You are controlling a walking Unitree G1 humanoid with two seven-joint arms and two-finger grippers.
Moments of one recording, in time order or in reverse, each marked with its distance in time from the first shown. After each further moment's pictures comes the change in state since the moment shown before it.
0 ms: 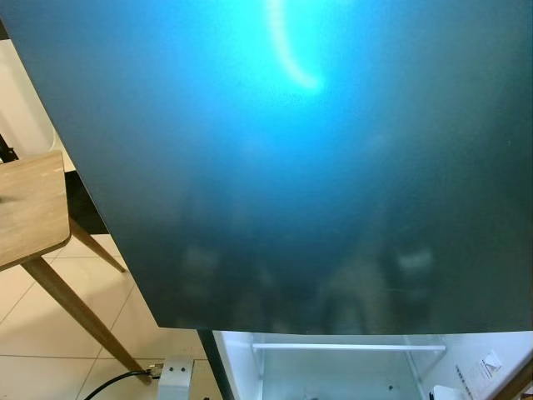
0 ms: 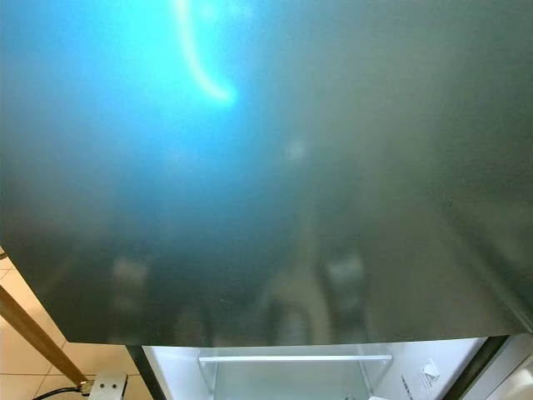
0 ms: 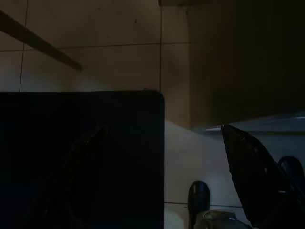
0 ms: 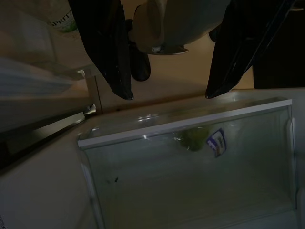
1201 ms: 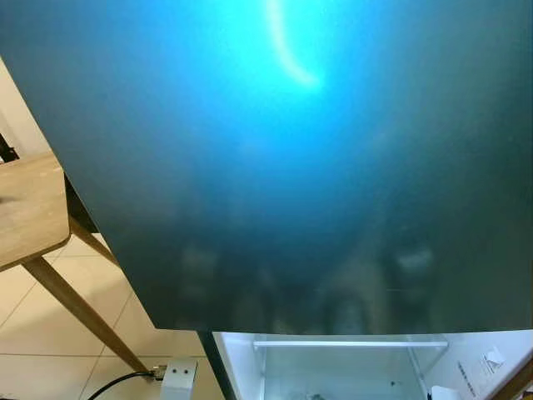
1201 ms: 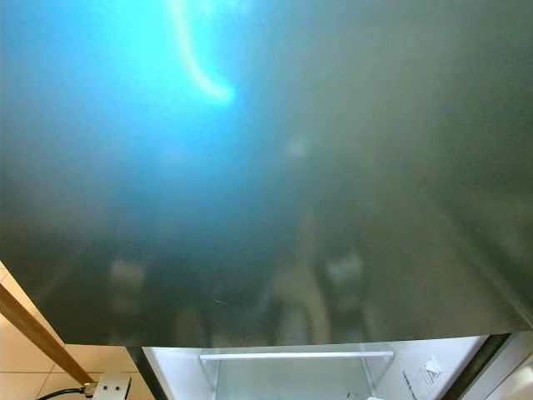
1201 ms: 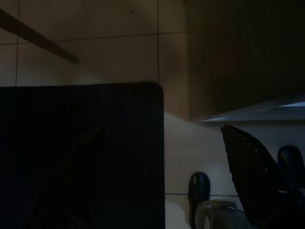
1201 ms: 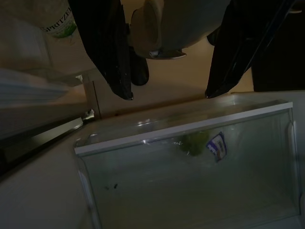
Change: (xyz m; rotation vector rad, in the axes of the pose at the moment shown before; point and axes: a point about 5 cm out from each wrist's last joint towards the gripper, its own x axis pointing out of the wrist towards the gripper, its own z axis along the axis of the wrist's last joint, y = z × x) left arm 0.000 -0.001 -0.004 0.001 0.024 -0.018; right arm 0.000 0.003 -0.002 0.005 0.003 -0.010
